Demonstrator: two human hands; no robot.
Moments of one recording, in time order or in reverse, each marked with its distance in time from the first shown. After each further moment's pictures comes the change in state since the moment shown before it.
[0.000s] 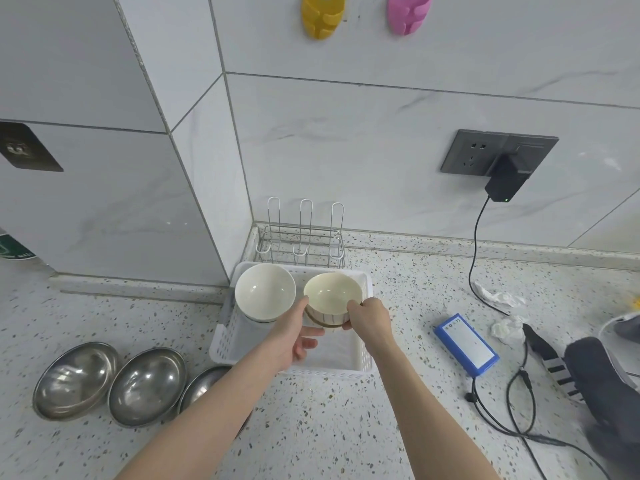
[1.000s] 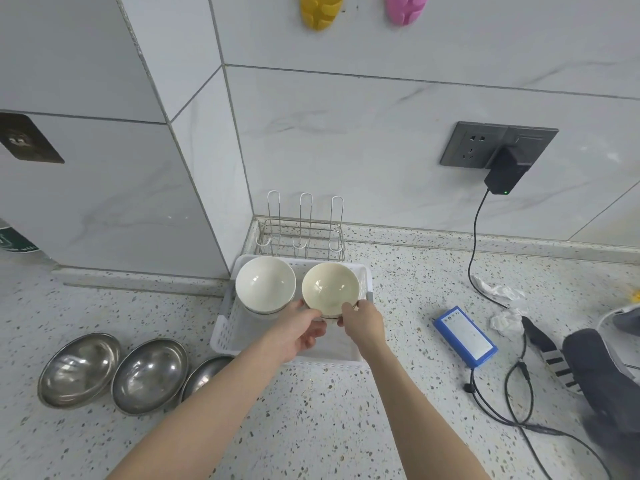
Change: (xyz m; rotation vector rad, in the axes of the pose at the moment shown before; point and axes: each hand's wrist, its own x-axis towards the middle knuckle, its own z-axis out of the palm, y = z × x) left_hand 0.002 -0.007 0.006 -0.023 -0.114 0.086; right_hand -0.004 0.019 0.015 -0.056 -0.002 -0.024
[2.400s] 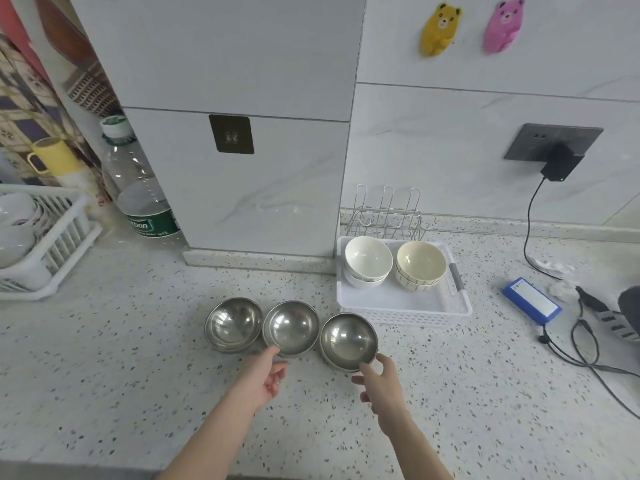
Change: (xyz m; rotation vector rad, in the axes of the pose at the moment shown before) left_hand -0.118 -0.103 -0.278 -0.135 0.206 -0.127; right_hand -0.211 0.018 0.177 0.373 -0.052 0.238
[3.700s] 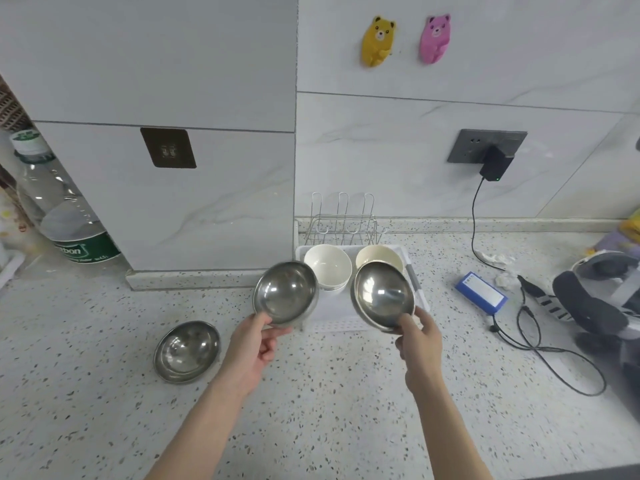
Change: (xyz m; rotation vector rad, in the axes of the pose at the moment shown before) left_hand -0.034 0.061 0.065 -0.094 -0.279 0.341; right_hand 0.003 -0.073 -0.092 0.389 0.330 -0.300
